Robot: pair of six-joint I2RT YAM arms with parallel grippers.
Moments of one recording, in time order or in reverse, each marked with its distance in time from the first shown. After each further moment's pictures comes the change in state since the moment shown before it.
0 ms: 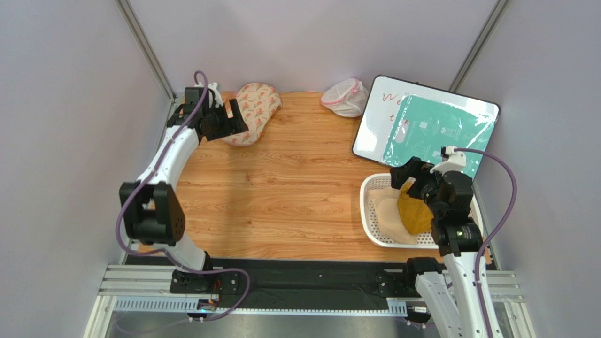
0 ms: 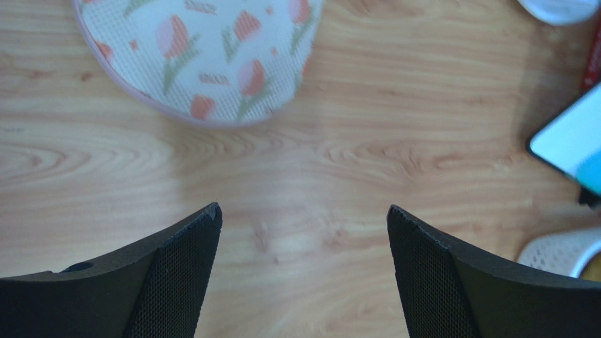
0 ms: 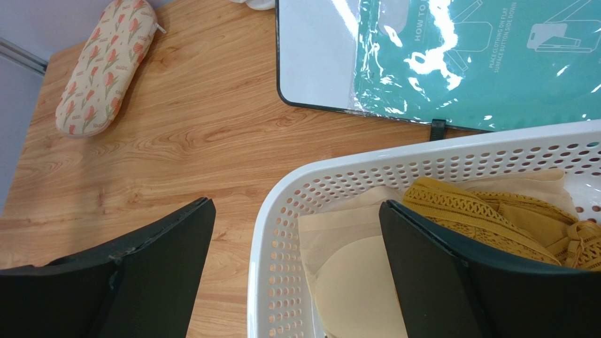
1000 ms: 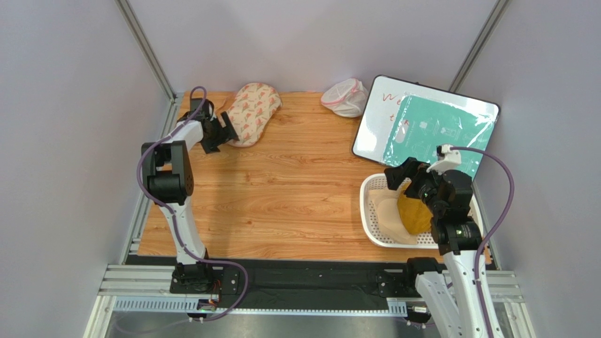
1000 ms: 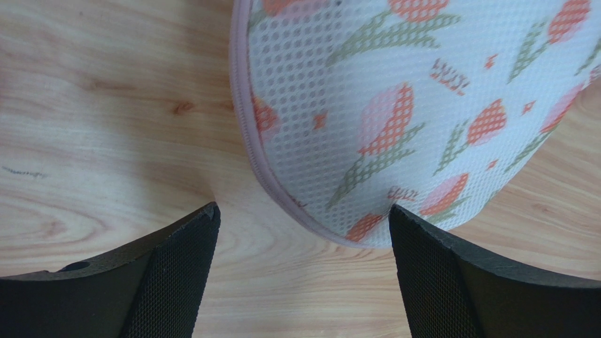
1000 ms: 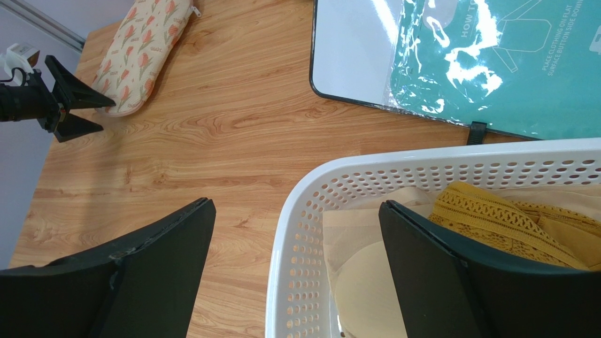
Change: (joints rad) left arm 0.133 0.511 0.132 0.134 -0.080 -0.145; right arm 0.000 0.011 0.000 0.020 -0.108 0.000
